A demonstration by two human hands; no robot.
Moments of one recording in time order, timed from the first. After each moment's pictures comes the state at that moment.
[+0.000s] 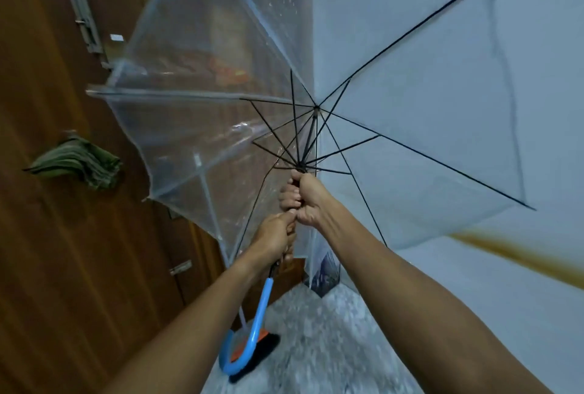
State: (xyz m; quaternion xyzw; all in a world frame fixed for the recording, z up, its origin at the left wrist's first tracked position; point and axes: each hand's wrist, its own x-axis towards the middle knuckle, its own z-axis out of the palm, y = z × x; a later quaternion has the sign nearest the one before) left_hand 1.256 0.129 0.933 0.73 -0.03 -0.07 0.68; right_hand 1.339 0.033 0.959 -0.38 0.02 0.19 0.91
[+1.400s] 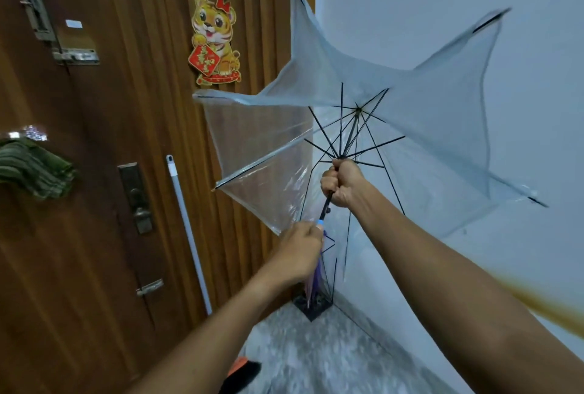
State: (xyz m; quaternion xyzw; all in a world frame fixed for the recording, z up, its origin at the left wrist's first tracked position) left_hand 1.336 0.019 0.950 0.89 -0.12 0.01 0.44; right_hand 1.490 -0.121 0.983 -0.40 0.12 0.10 0.90
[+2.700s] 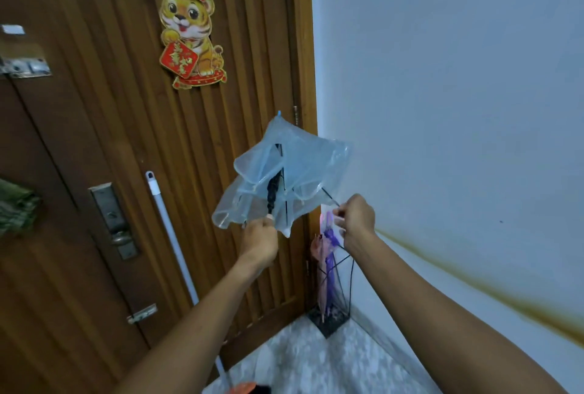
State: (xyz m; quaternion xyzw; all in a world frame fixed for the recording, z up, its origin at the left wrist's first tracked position) left_hand 1.542 0.007 0.919 0.86 0.10 0.10 0.49; right_hand 1.581 -0.160 0.922 -0.56 0.24 -0.07 0.79
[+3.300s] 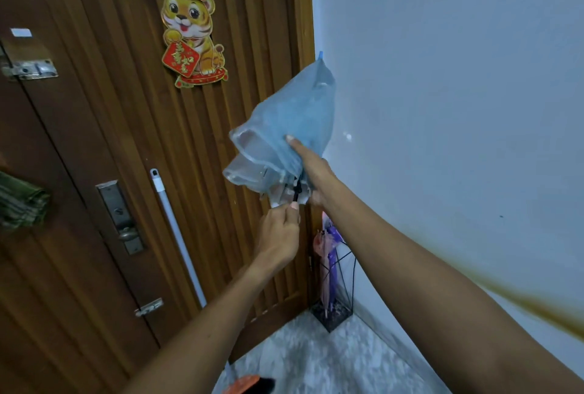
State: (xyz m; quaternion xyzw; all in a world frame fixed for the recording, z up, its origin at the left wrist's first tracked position) left_hand 1.522 -0.019 0.923 0.87 -0.07 0.20 0.45; right_hand 1.591 -0.117 0.995 -0.53 0.04 0.06 0.84
